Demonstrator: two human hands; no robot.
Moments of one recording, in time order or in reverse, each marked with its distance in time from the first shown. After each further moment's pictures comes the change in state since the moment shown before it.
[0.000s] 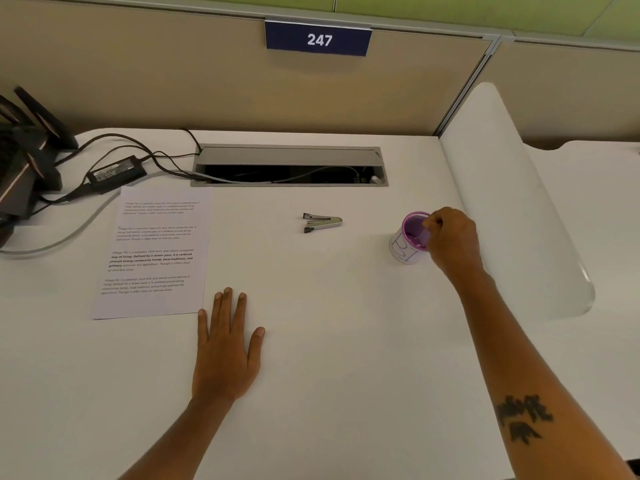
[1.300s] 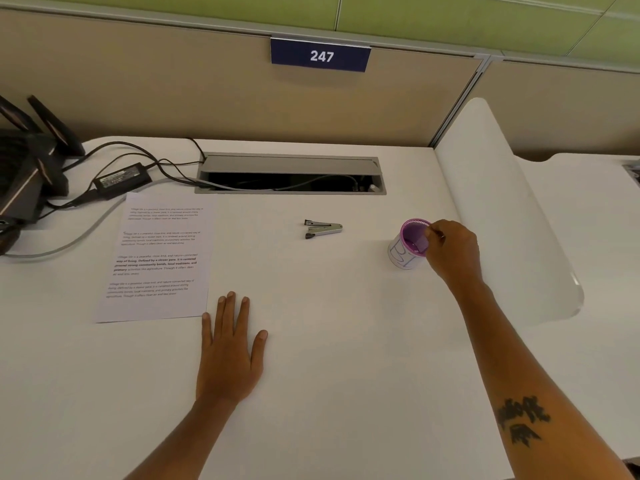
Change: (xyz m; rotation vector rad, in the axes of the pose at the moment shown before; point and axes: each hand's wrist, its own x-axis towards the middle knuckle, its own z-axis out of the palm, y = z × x) left_hand 0.000 -0.003 0.004 -0.011 0.005 0.007; right_hand -0.016 0.003 -0.006 -0.018 0.056 -0.085
